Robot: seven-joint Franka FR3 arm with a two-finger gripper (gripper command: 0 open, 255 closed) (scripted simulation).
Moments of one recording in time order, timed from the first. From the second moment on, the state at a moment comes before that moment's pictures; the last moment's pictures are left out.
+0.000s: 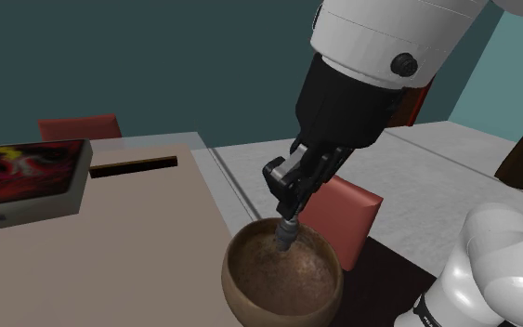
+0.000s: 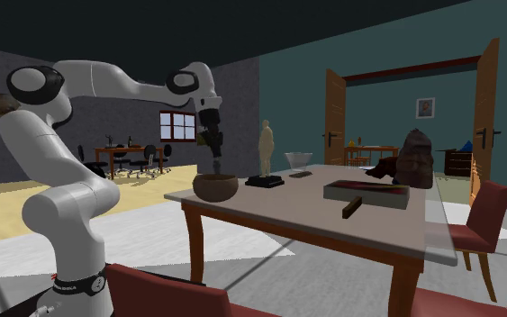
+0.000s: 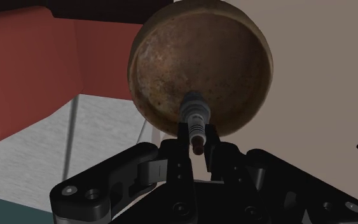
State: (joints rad) arm 0.21 -0.65 0.61 -2.12 0.17 1.72 0.73
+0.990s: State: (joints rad) arm 0.21 -0.65 0.62 -2.12 0.17 1.72 0.73
